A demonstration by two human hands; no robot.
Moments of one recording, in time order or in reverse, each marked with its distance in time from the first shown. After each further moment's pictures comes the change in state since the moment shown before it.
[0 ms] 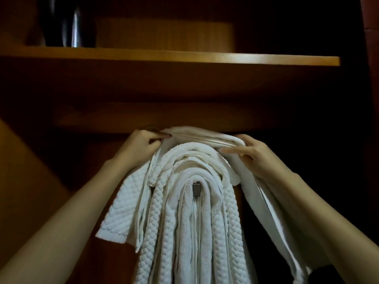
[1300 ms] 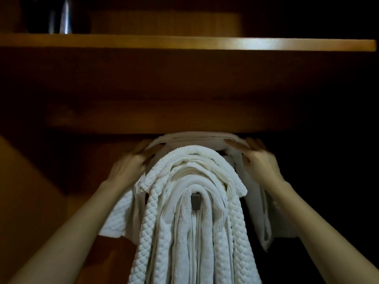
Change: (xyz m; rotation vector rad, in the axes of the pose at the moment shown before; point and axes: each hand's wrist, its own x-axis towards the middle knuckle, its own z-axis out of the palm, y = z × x) left_hand -0.018 -0.058 0.040 0.423 -0.071 -0.105; right_hand 0.012 0.044 0.068 -0.202 0.098 0.222
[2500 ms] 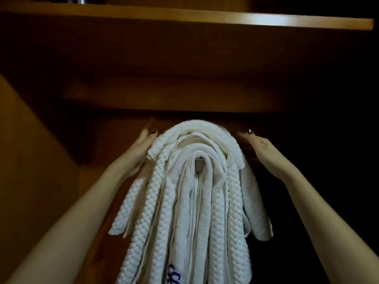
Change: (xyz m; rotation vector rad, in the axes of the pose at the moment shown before) left_hand -0.049 0.030 -0.009 -1.369 -0.150 -0.425; right_hand -0.035 -0.026 -0.040 0.924 -0.378 0.475
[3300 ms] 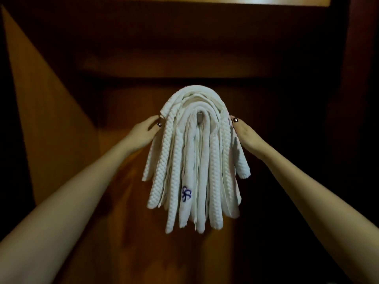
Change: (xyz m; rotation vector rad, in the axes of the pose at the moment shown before) left_hand -0.096 0.005 0.001 0.853 0.022 0.123; right_hand -0.102 -0.018 0.047 -0.177 0.047 0.136
